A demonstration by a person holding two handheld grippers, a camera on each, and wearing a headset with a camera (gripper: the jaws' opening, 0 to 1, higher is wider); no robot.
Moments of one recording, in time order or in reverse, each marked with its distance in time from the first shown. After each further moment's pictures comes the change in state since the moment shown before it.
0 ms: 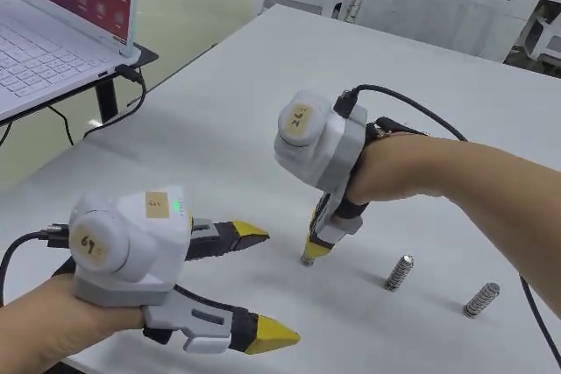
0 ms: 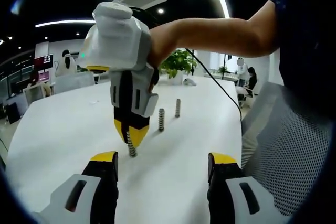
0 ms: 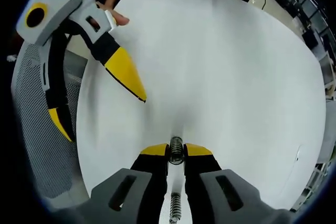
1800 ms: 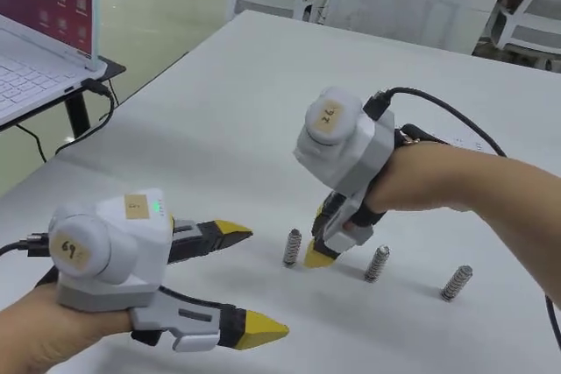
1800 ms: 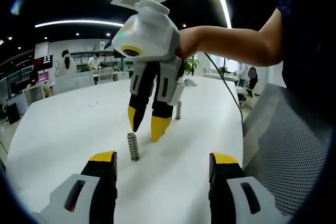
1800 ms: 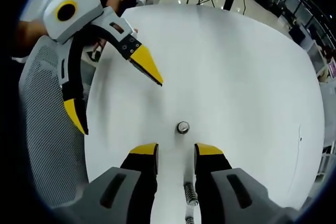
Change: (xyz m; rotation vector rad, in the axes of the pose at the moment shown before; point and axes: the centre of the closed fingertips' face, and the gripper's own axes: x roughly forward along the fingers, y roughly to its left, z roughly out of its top) left arm 0.007 0.003 0.007 0.000 0.000 -0.001; right arm -0.032 0.018 -0.024 0.099 -0.172 -0.043
